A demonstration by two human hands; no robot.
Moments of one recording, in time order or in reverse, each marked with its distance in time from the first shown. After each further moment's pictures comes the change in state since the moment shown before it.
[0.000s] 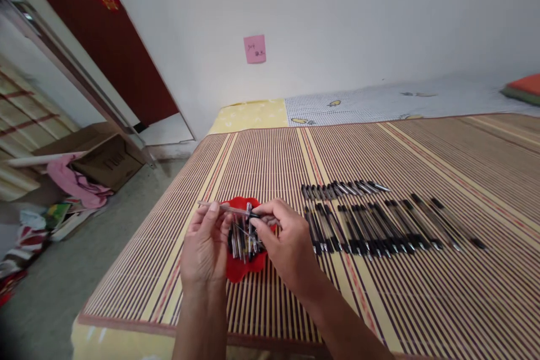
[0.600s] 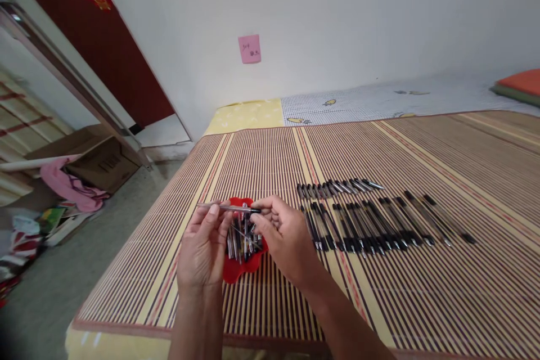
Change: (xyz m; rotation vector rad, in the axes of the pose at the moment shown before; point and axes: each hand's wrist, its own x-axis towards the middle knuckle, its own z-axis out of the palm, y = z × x) left_hand -0.005 -0.003 0.002 0.069 -0.069 -0.014; right_hand 0.006 0.003 -0.012 0.182 -0.093 0.178
